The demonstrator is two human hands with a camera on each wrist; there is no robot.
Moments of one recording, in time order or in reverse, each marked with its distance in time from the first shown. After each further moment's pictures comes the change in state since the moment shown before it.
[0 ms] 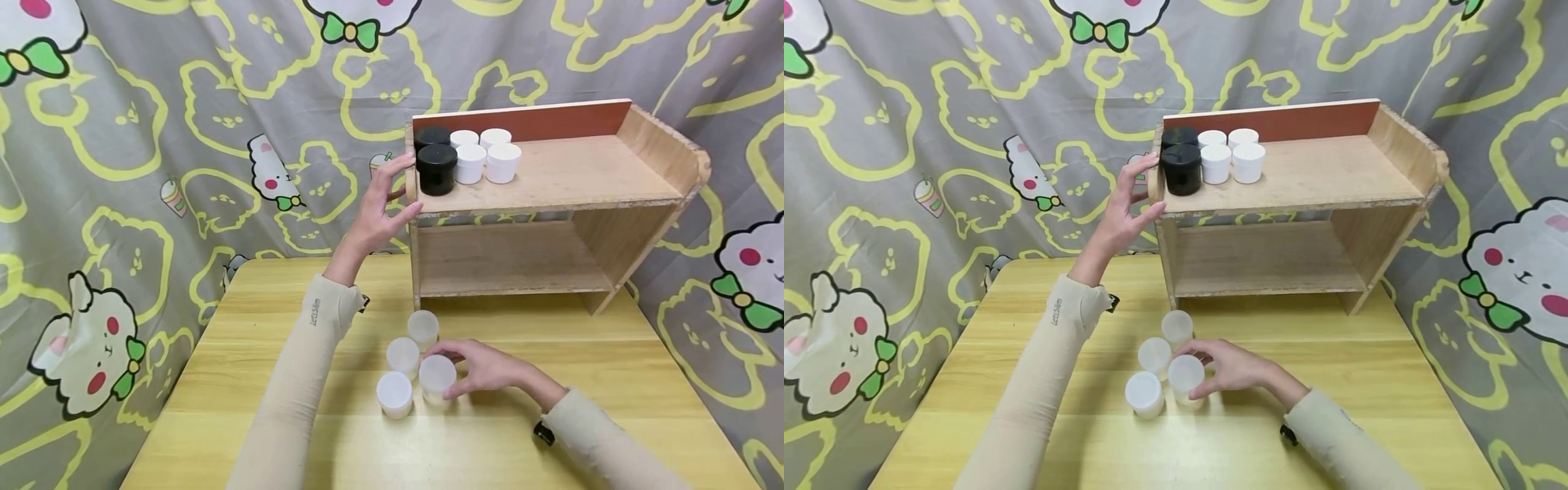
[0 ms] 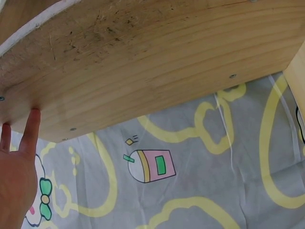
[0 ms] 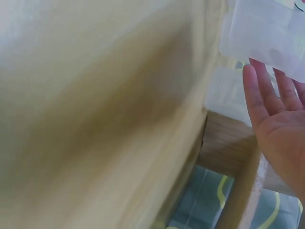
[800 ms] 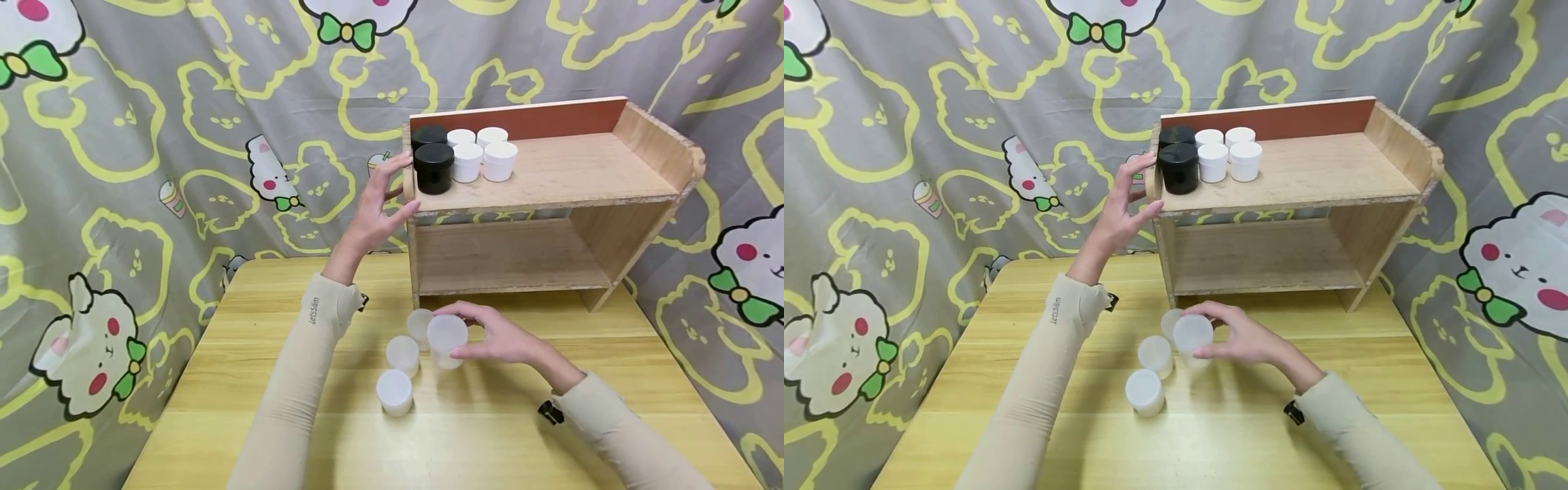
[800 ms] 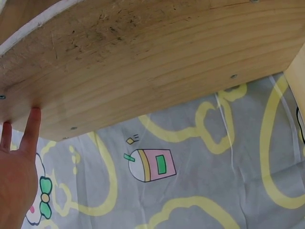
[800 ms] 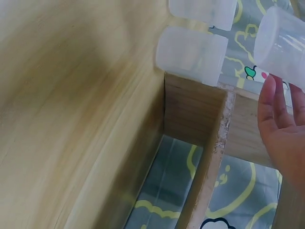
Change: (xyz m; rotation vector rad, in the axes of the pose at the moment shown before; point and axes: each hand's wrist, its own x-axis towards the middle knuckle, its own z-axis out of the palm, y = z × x) left_hand 0.000 -0.009 0.001 0.009 -0.001 0.002; right_hand -0.007 -0.026 -0.043 -0.057 0.262 -0.151
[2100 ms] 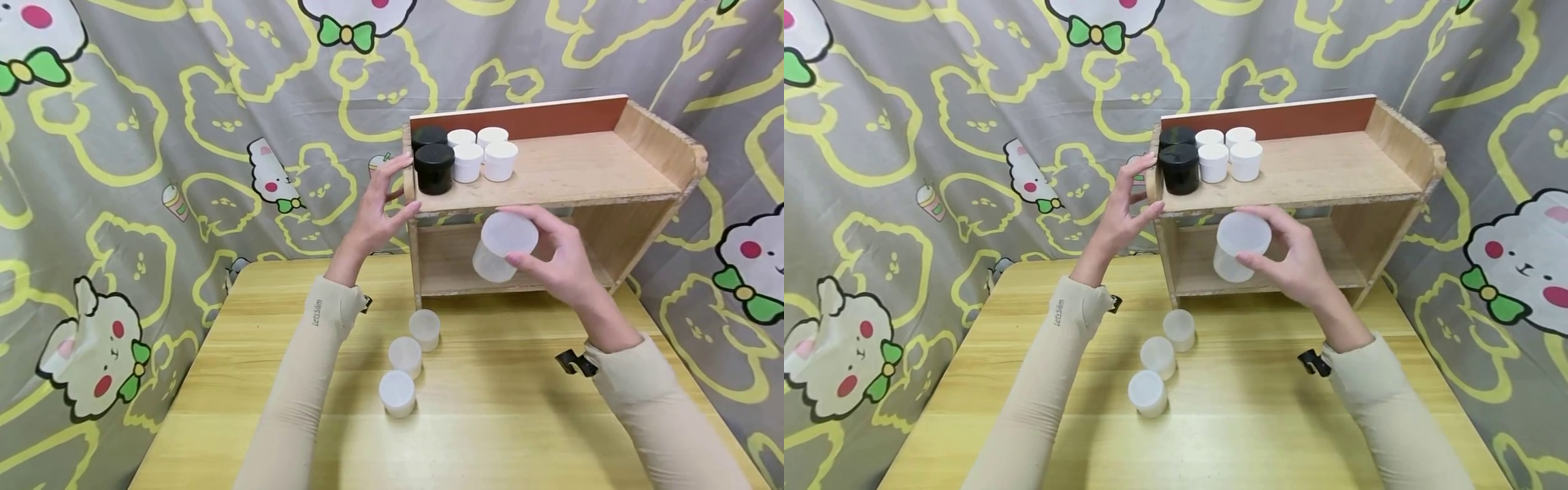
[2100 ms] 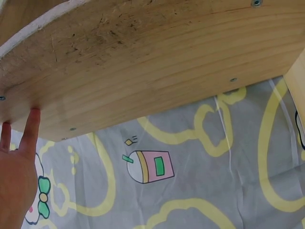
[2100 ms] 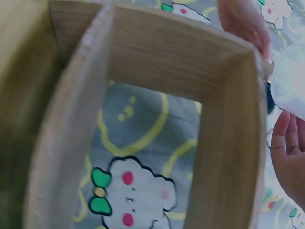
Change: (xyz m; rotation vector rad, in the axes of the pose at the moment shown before) left_hand 0.000 0.027 -0.002 -0.047 0.014 0.008; right_hand 0.015 -0.076 -0.097 0.157 0.563 -0.280
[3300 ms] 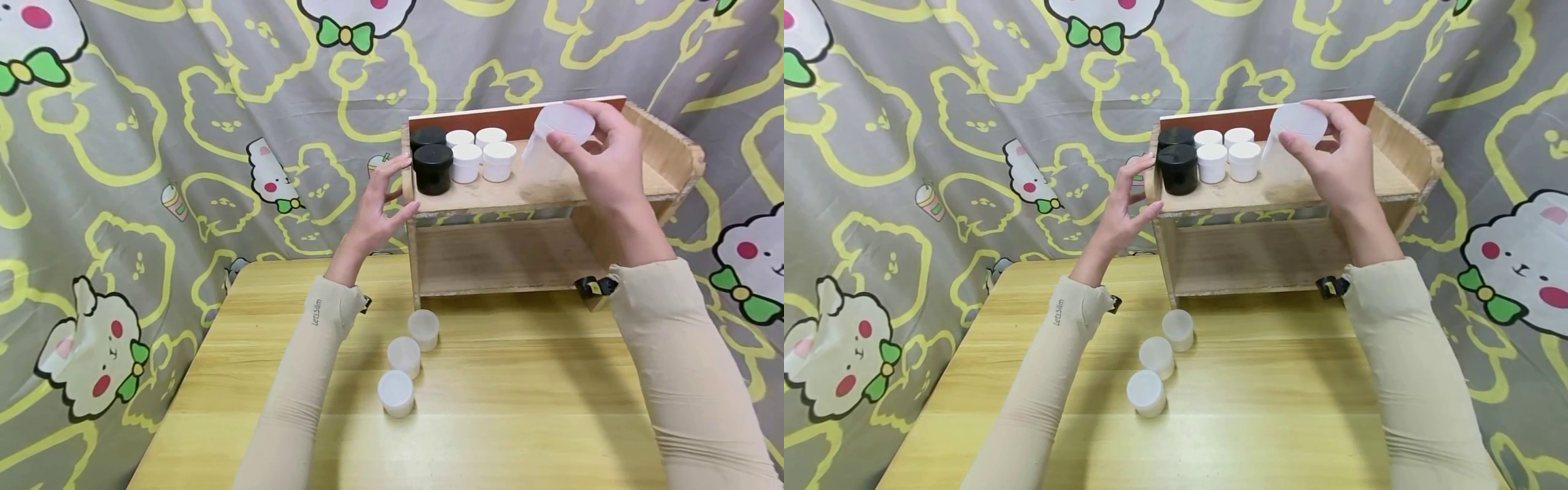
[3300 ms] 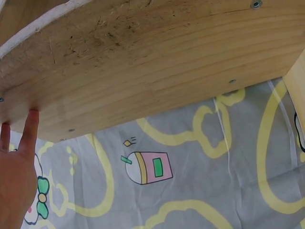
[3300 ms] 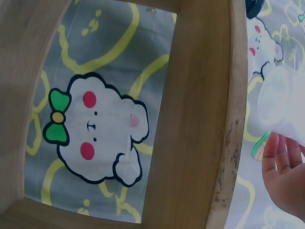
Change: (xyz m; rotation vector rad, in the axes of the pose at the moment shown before) left_hand 0.001 0.001 0.001 0.017 0.012 0.007; right_hand 0.097 -0.020 -0.068 -0.284 0.380 0.150
